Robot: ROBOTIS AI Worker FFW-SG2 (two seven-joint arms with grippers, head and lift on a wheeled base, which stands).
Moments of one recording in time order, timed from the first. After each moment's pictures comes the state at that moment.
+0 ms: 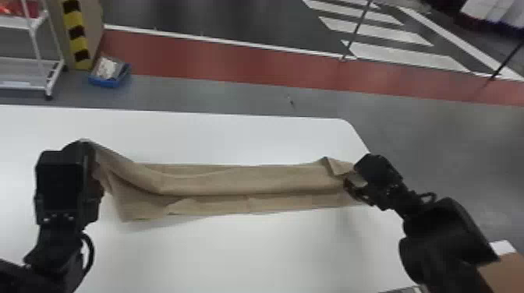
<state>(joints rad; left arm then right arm) 0.10 0.25 -0.39 -1.89 0.10 0.33 0.55 0.04 -0.45 -0.16 -1.54 0.55 0.31 0.41</state>
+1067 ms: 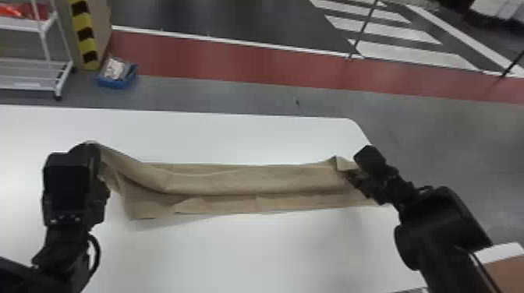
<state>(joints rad) 0.11 0.25 -0.38 -1.89 0.10 0.32 0.55 -0.04 -0.44 -0.10 -1.49 0.51 0.40 0.40</state>
